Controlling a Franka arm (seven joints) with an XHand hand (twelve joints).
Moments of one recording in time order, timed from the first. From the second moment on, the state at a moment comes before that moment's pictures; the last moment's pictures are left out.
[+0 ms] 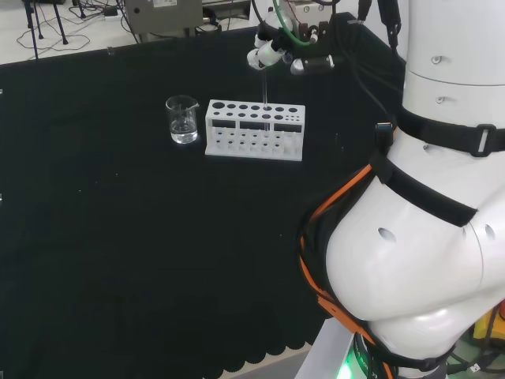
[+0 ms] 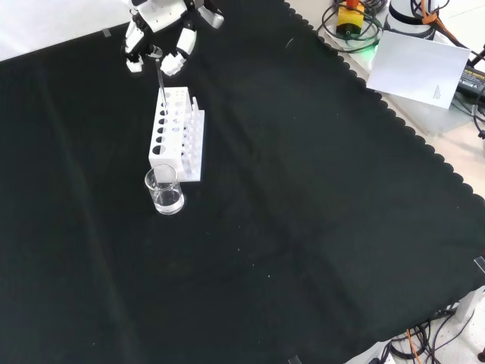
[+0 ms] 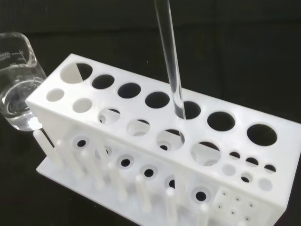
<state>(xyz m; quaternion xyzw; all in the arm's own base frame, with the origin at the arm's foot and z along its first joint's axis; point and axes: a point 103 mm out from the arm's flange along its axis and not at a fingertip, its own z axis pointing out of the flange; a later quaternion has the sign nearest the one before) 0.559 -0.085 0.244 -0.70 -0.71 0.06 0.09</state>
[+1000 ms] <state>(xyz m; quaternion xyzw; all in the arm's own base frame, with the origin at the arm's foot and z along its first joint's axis) 0.555 -0.078 0.242 -0.69 -0.72 0.07 0.07</state>
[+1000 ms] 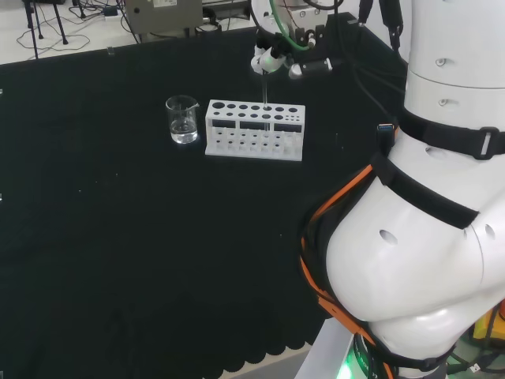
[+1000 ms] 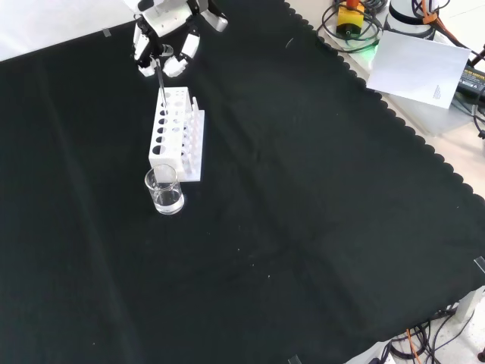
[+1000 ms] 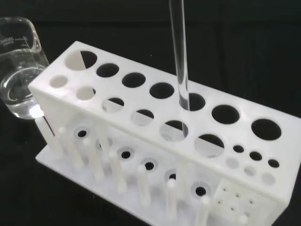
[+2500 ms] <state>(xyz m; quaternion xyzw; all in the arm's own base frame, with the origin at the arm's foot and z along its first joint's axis) 0.552 -0.056 0.282 -0.70 -0.71 -0.04 -0.02</state>
